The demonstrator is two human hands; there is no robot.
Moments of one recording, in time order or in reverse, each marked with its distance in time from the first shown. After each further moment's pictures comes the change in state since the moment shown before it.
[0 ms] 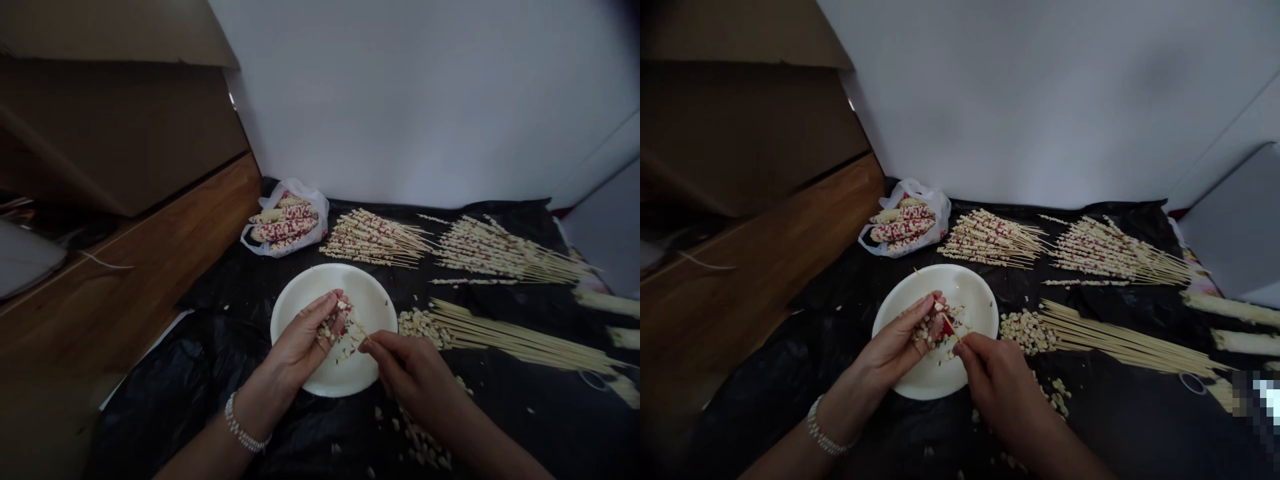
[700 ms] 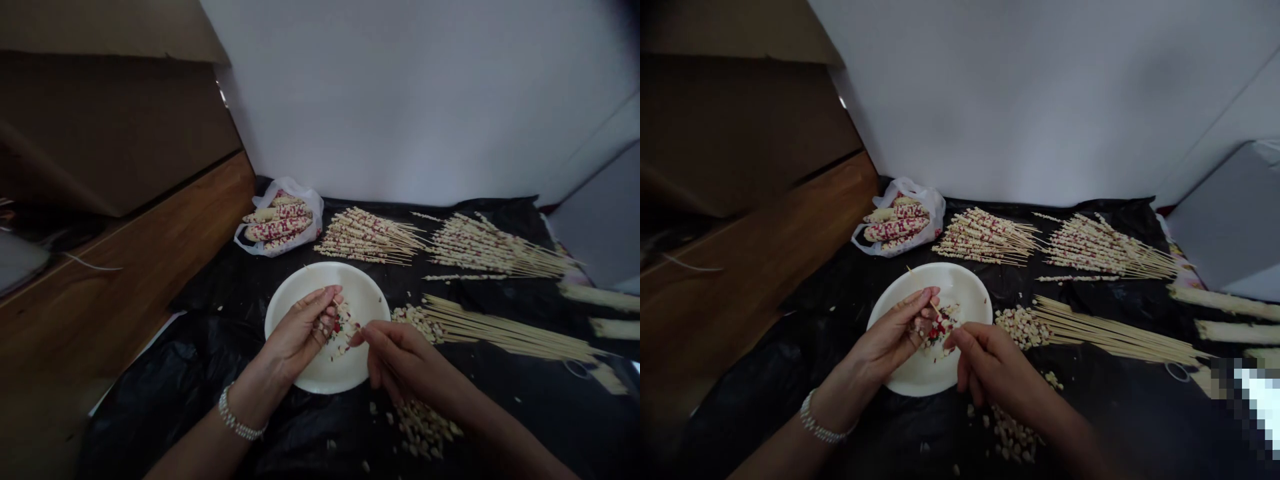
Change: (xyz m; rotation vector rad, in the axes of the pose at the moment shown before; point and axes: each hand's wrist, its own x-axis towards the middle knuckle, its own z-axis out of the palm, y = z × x) left_hand -0.001 0.002 0.007 0.117 -0.146 -0.025; right_hand 0.005 0.004 -0.008 0.528 -0.250 0.281
